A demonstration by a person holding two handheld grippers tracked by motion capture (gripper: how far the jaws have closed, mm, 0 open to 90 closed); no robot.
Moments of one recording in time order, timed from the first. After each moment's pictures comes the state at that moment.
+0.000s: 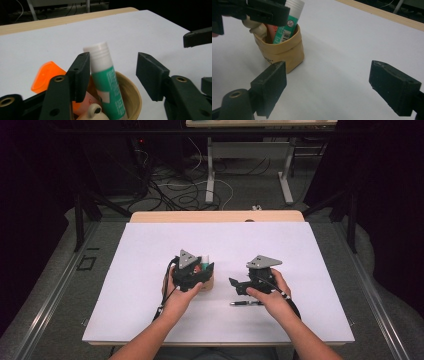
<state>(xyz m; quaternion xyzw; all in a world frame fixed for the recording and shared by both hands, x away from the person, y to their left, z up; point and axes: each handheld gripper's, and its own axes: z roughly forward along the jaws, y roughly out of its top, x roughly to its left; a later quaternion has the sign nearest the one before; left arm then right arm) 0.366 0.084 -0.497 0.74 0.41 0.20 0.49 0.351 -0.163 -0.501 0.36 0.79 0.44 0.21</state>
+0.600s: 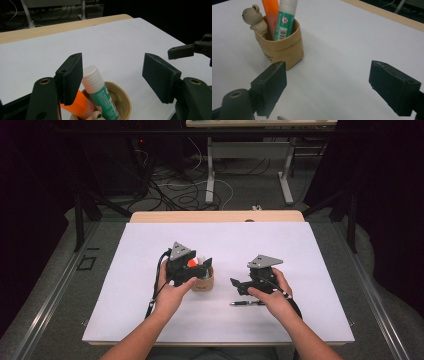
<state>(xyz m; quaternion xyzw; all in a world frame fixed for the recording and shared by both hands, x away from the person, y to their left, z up) 0.365 0.100 -0.464 0.74 0.41 0.18 0.50 0.351 -0.166 -0.498 0.36 0.80 0.43 0.20</state>
